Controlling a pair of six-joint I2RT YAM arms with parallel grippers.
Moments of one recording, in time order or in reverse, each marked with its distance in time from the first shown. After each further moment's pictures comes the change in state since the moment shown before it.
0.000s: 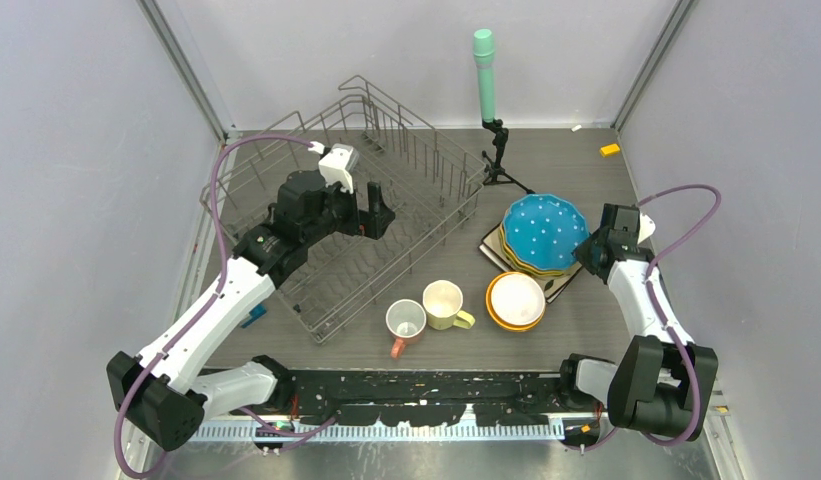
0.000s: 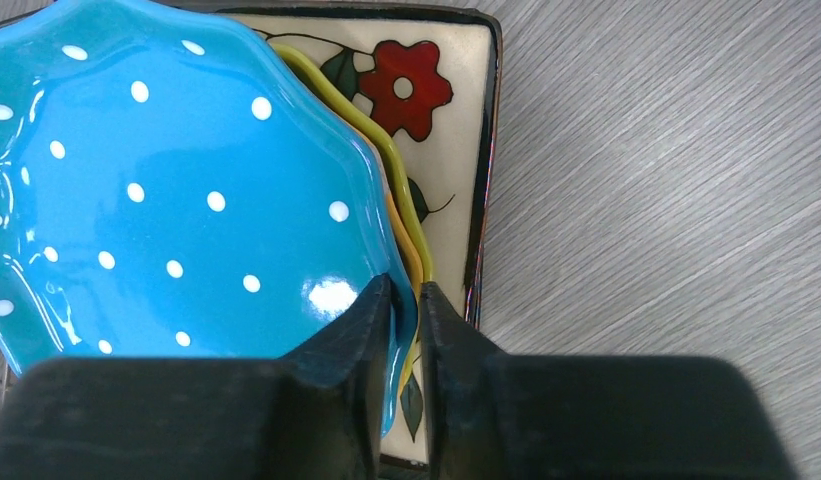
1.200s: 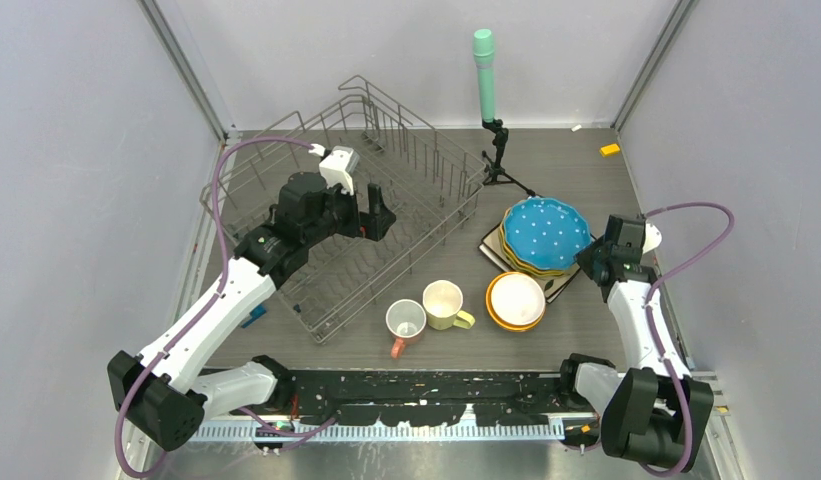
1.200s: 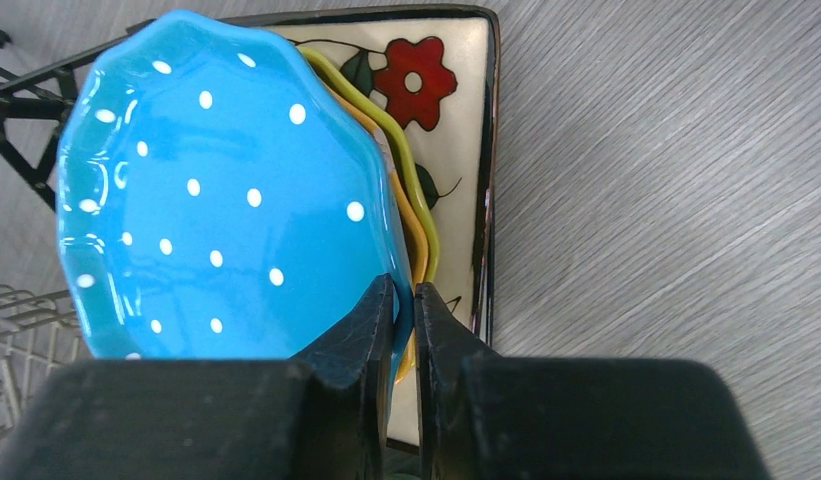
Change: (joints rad) left arm 0.000 0.000 -0.013 0.000 0.011 -0.023; right arm -0.010 -0.142 -0.089 0.046 -0.029 0.064
